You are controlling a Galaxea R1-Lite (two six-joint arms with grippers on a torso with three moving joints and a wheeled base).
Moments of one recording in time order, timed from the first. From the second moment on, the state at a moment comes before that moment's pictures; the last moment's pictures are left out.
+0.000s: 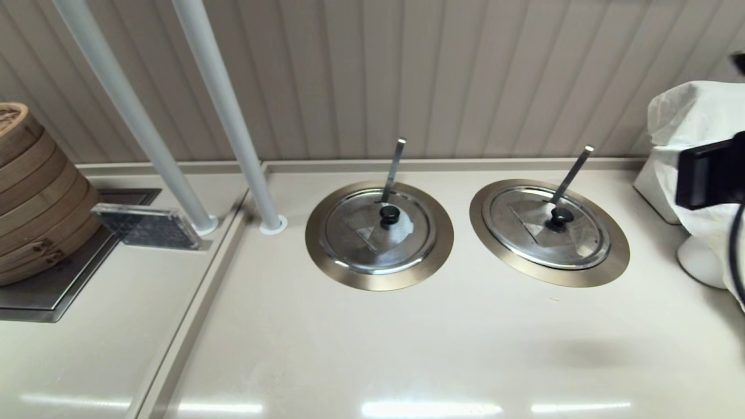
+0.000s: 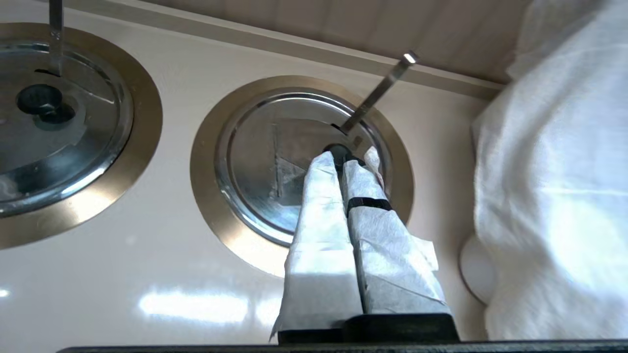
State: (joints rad) left arm 0.01 0.00 0.00 0.00 0.00 0.00; right arm 0.27 1.21 -1.02 -0.05 -0.34 -0.22
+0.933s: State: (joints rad) left arm 0.01 0.00 0.00 0.00 0.00 0.00; right arm 0.00 0.28 -0.73 0.23 -0.28 -0.20
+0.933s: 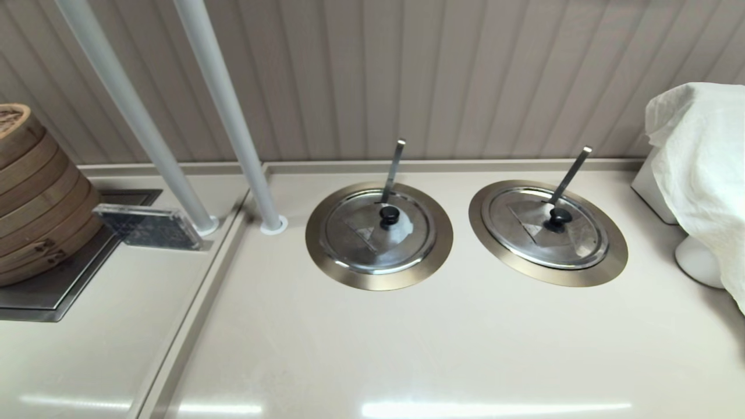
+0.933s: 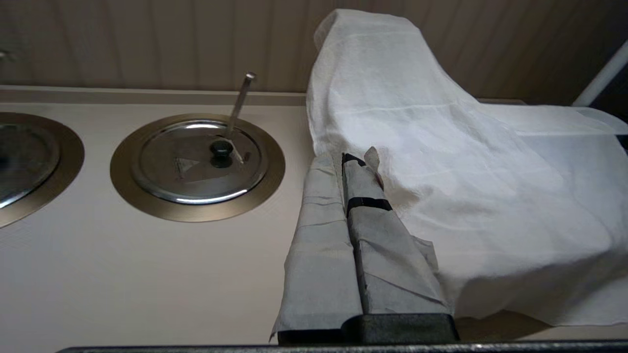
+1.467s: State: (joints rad) left arm 0.01 0.00 0.00 0.00 0.00 0.00; right arm 0.00 0.02 -0.52 0.42 -0.20 -0.10
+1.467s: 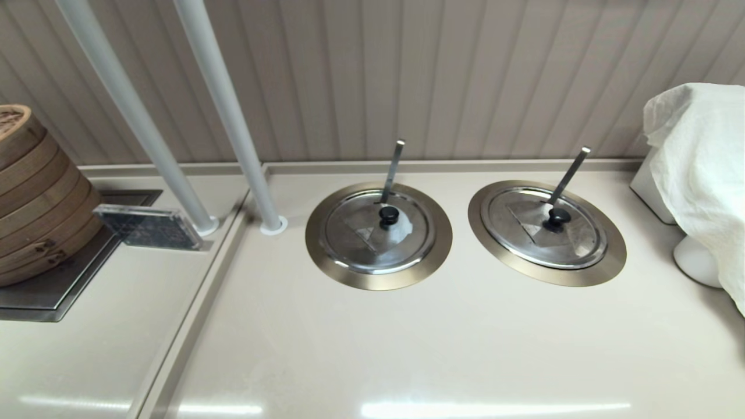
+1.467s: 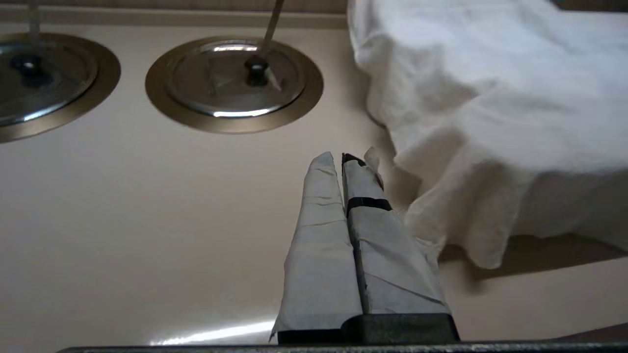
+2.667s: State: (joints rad) left arm 0.01 0.00 0.00 0.00 0.00 0.00; right arm 0.00 0.00 0.00 0.01 0.05 -0.10
